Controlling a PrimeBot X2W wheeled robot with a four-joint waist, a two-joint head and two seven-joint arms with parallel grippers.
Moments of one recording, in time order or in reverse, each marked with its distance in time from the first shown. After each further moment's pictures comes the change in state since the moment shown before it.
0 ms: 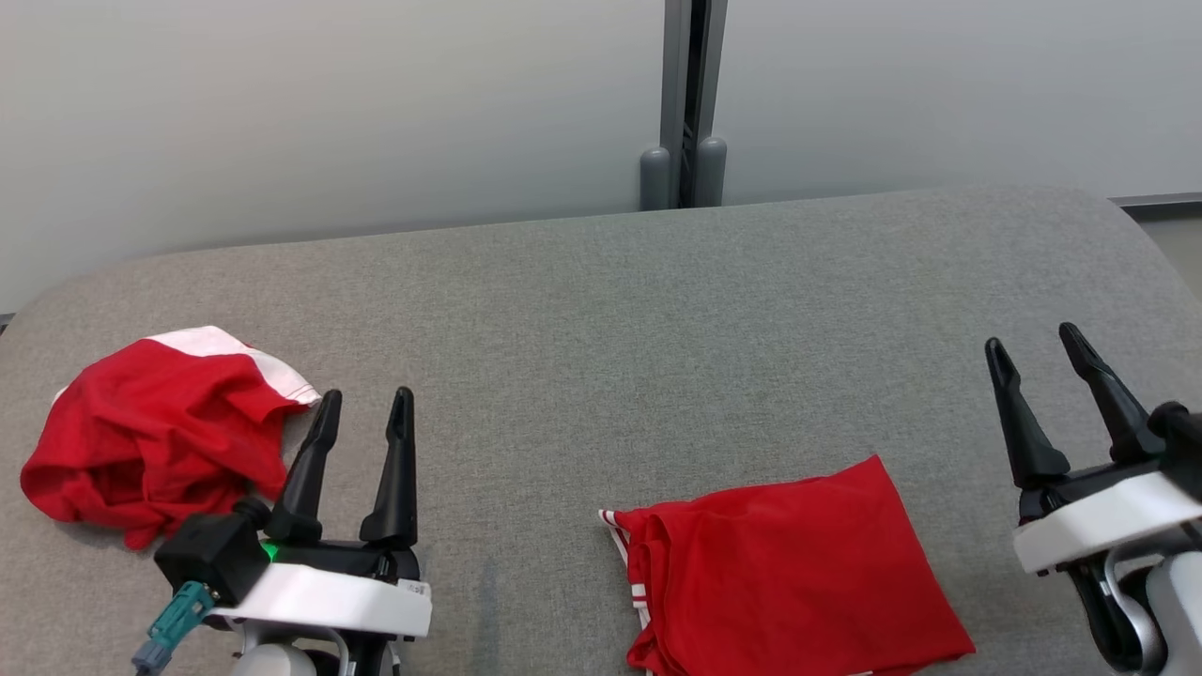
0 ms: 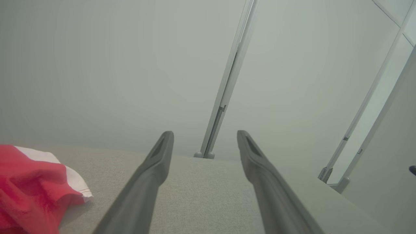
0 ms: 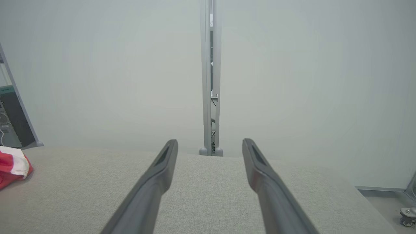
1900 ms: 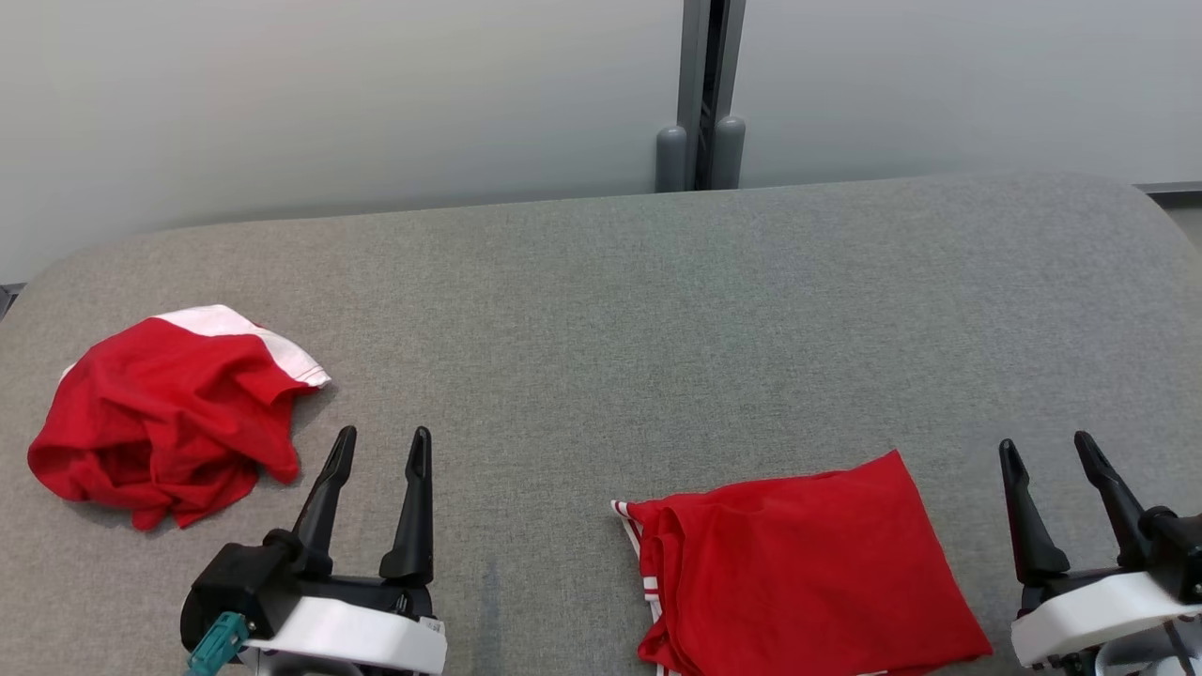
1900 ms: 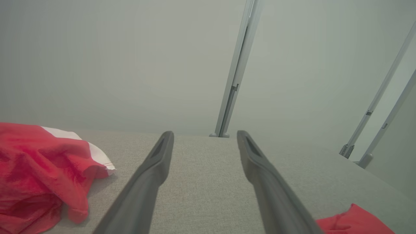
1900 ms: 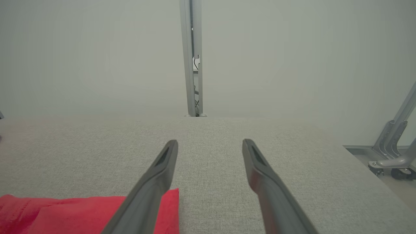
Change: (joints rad) left arm 0.064 0.001 -0.017 -0.013 0.099 0.038 0.000; right arm 0.187 0.156 -0.194 -0.024 -0.206 0.000 0.000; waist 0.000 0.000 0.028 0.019
